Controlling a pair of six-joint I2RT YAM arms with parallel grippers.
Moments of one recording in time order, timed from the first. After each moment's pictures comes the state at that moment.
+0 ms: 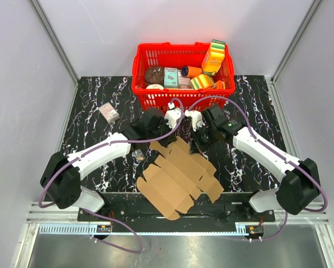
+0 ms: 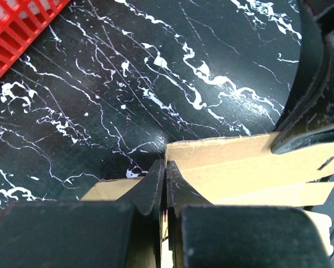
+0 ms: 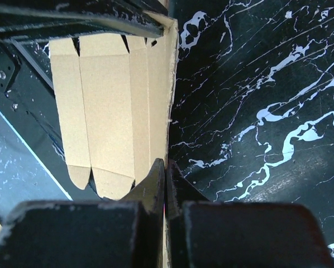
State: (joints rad) left arm -0.74 1.43 1.04 -0.24 0.26 0.02; right arm 0.60 1.39 1.13 -0.72 -0.43 0.03
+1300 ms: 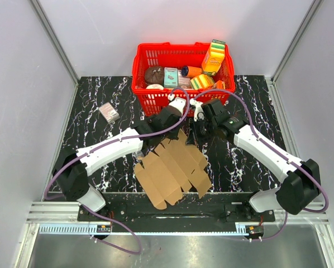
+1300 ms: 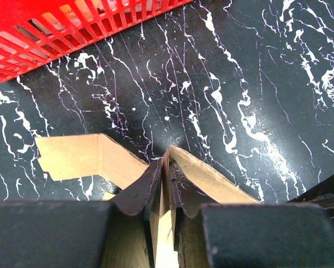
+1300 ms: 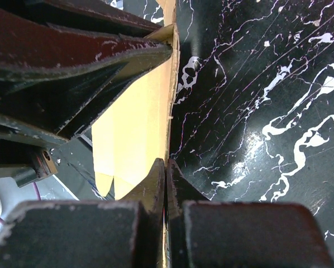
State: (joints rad) left arm -0.89 1.56 1.28 -0.43 -0.29 -0.33; right arm 0.60 1.39 1.19 -0.65 -0.35 0.31
